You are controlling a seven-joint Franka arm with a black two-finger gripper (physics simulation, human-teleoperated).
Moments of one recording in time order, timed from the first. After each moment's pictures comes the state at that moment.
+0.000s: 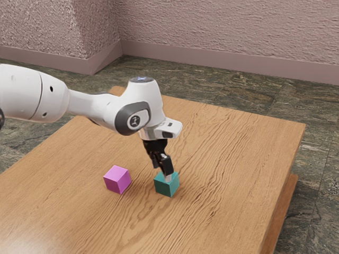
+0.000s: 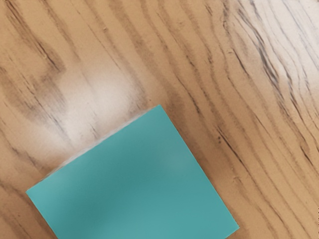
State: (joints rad) arm 0.25 0.41 -0.49 -1.89 0.08 2.20 0.30
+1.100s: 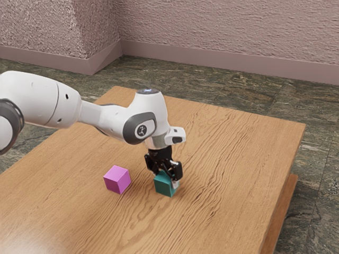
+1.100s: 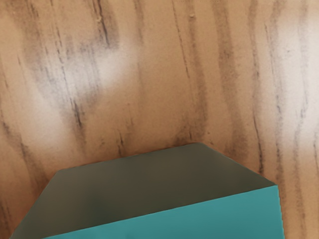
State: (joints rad) arm 0.20 0.54 -0.45 -1.82 0.09 2.23 -0.08
